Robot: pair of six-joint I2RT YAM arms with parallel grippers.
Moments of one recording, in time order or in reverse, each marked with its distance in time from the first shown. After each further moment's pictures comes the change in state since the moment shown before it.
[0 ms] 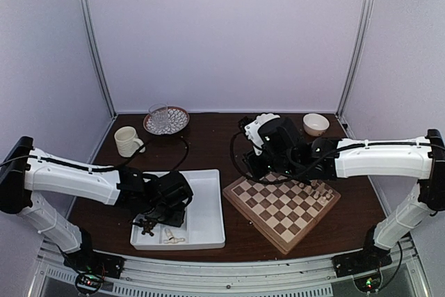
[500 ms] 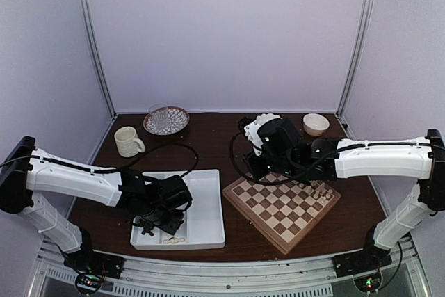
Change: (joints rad) left arm -0.005 0.016 -0.004 -0.059 0.040 0.229; right arm 0.006 0.000 0.000 0.000 0.026 -0.022
